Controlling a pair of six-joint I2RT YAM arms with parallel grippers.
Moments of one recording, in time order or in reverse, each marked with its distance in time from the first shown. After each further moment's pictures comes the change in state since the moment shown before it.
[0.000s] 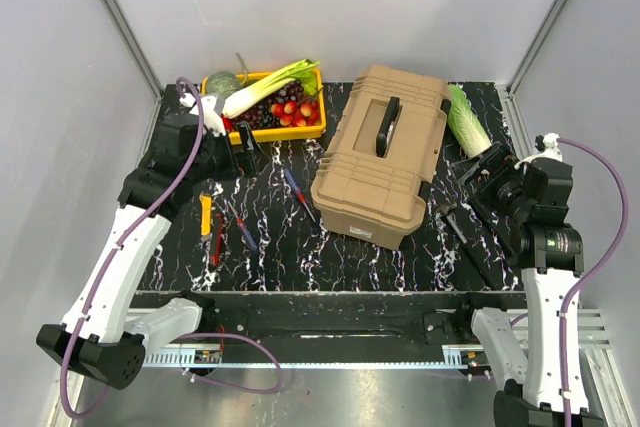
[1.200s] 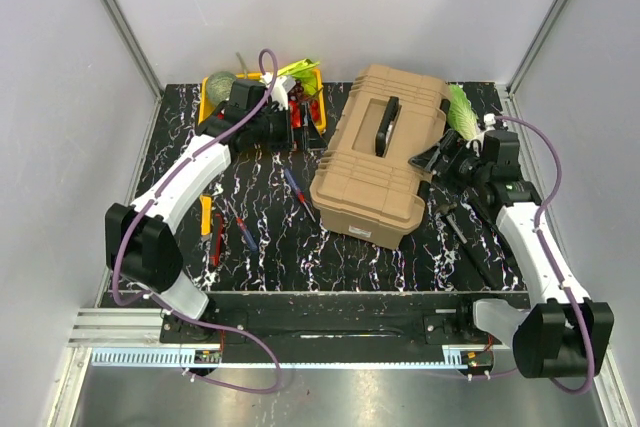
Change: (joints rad) left arm -0.074 0.542 0.180 0.270 0.386 -0.016; right arm 0.109 0.379 -0.125 0.361 -0.220 0.026
